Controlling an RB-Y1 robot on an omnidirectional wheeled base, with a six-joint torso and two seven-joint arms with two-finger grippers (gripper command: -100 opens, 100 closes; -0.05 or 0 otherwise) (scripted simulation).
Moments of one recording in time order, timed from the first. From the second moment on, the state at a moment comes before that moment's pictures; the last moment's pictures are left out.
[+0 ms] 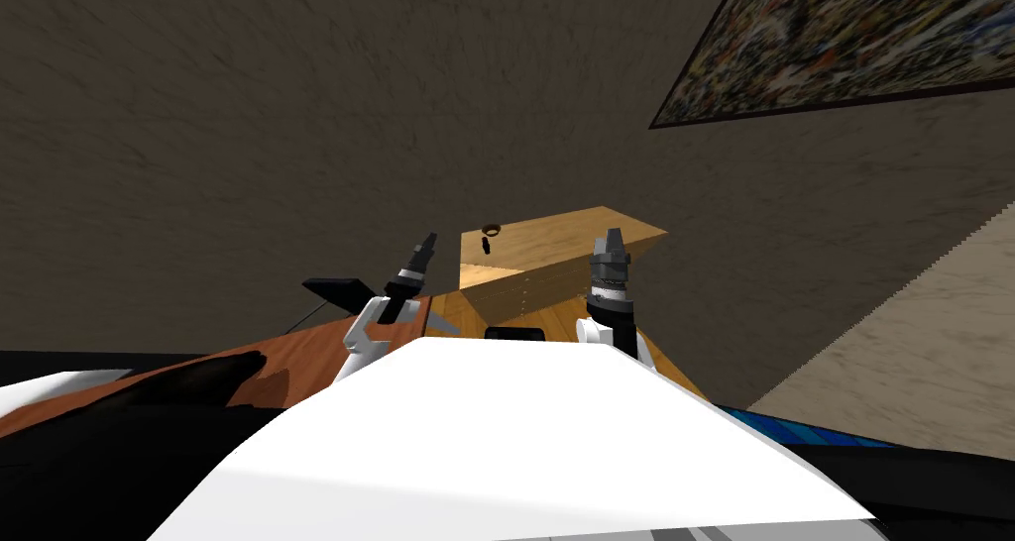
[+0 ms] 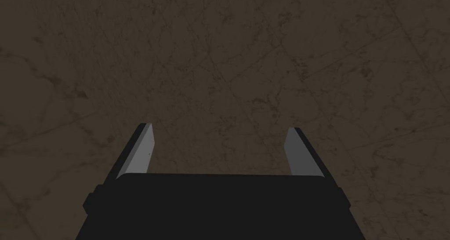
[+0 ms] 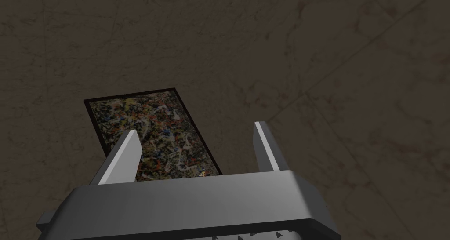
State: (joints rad) left arm 0.33 0.47 0.18 -2.01 -0.30 -0.32 0.00; right arm 0.54 0.02 0.05 -2.28 0.11 -0.49 0.17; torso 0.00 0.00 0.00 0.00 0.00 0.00
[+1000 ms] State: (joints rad) left arm 0.26 0.72 0.19 -1.80 -0.39 -0.20 0.06; right arm 0.54 0.02 0.05 -2.28 0.11 -0.49 0.17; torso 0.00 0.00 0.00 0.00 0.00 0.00
